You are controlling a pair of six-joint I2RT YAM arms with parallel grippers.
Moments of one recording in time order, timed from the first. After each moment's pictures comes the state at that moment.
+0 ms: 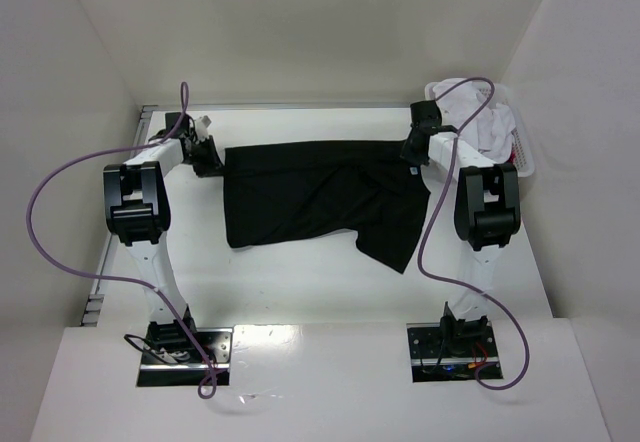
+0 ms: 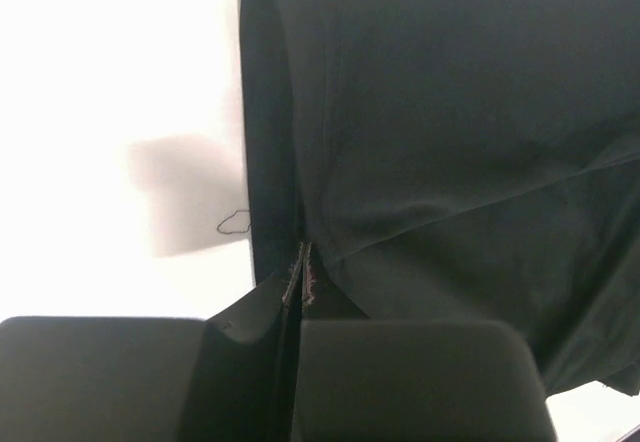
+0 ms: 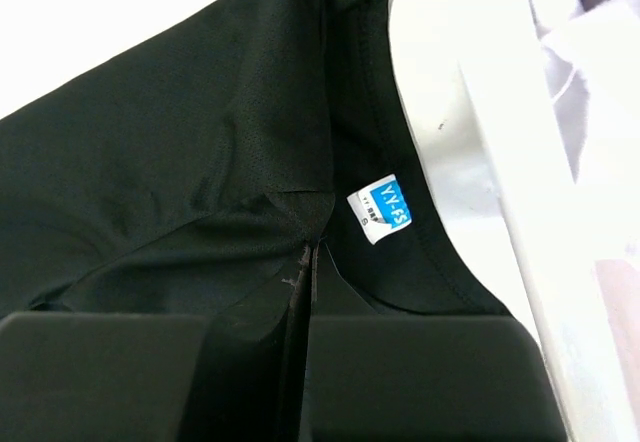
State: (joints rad) left arm 0.14 2.12 1.54 -0.45 0.45 -0.22; right arm 0.10 2.01 1.51 -0.42 0.18 0.51
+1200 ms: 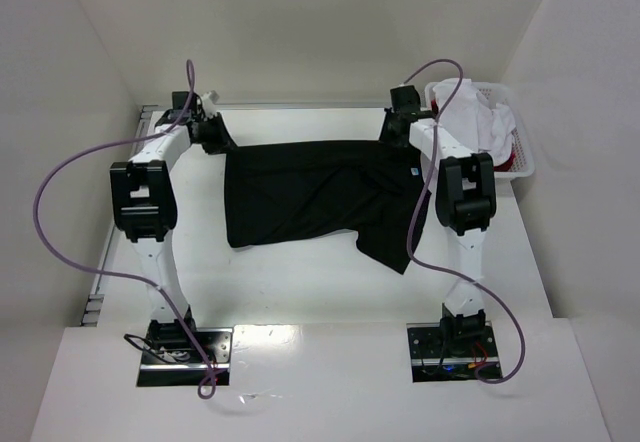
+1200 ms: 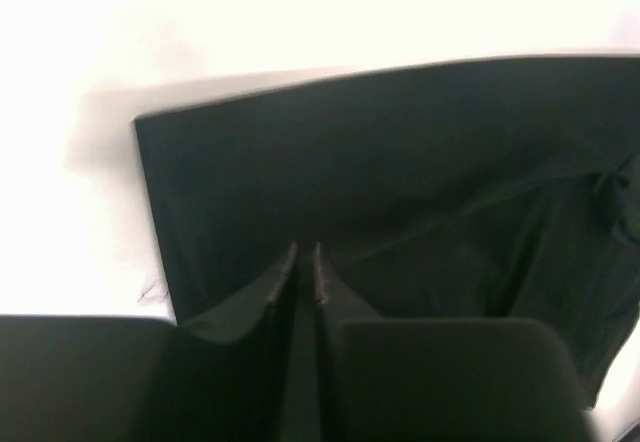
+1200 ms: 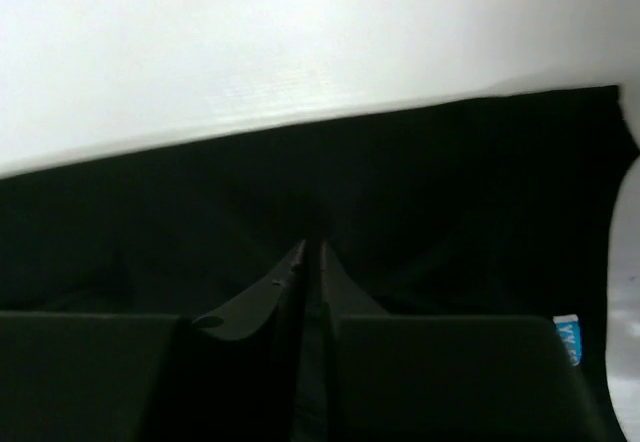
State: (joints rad) left arm 0.08 2.13 1.71 -0.44 0.48 -0.27; right arm 0.17 2.20 1.81 -0.42 0.04 0.40
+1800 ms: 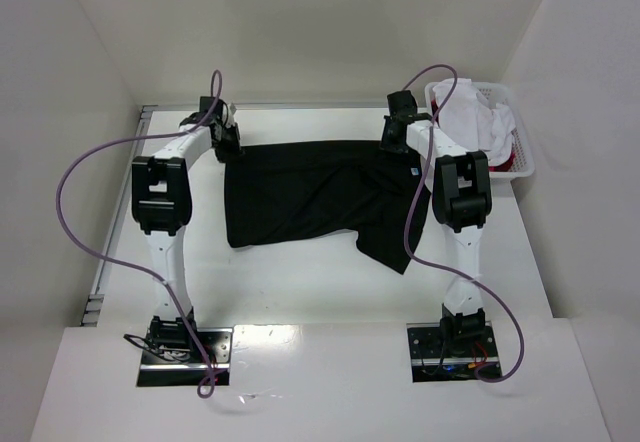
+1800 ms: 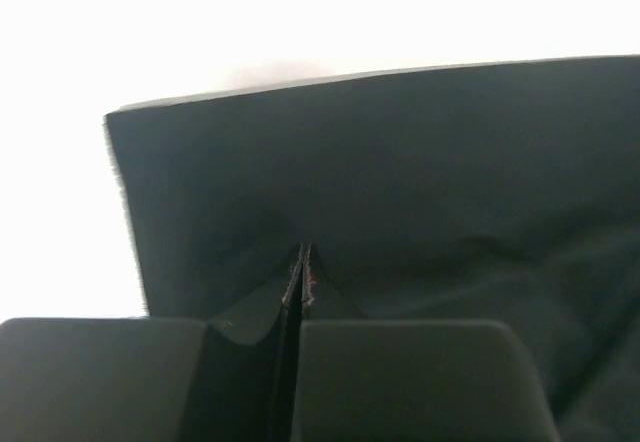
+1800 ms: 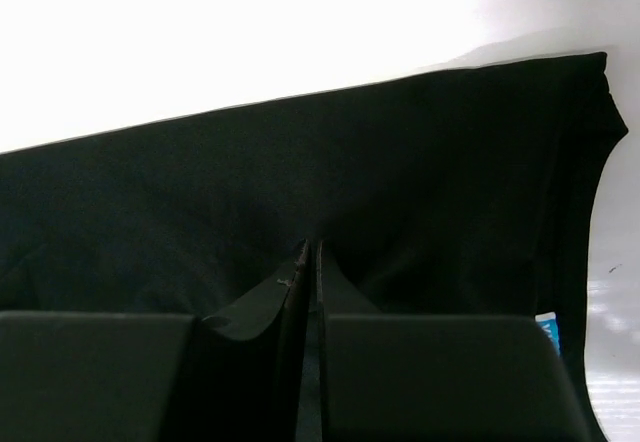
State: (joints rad) left arm -0.02 2.26 1.81 -0.54 0.25 -0.27; right arm 0.18 2.28 1.84 -0.49 0.11 0.37
